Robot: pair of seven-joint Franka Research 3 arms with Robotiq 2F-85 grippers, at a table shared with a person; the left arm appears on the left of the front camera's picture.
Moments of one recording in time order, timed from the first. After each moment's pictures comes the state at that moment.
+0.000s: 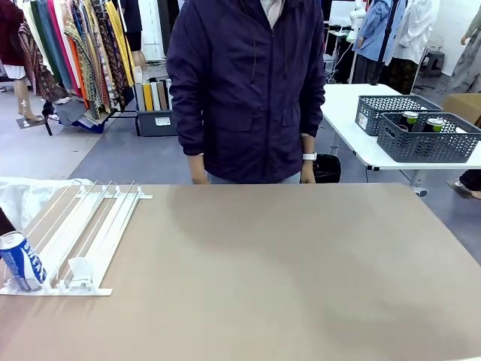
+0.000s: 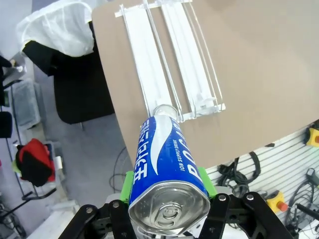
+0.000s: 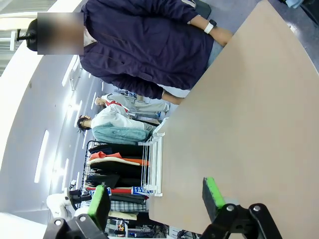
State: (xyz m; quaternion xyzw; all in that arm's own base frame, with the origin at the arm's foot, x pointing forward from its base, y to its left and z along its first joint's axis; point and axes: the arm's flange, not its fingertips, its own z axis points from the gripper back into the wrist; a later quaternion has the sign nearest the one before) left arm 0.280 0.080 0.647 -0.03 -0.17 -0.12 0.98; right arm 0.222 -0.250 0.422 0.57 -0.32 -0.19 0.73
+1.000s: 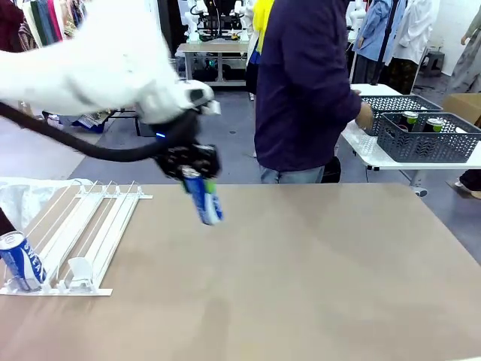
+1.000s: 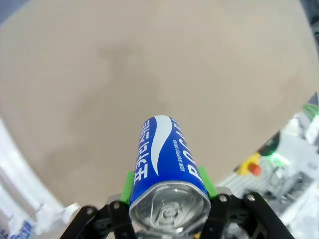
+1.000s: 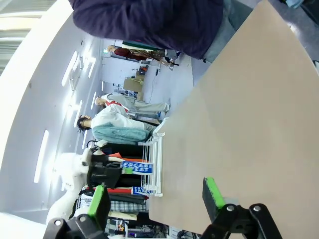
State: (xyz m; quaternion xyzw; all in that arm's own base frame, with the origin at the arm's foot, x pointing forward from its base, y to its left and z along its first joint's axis) left arm 0.456 -0.327 0.499 -0.13 -0.03 -0.21 0.97; right arm 0.222 -0.250 0.422 0.57 -0.32 -0.19 0.73
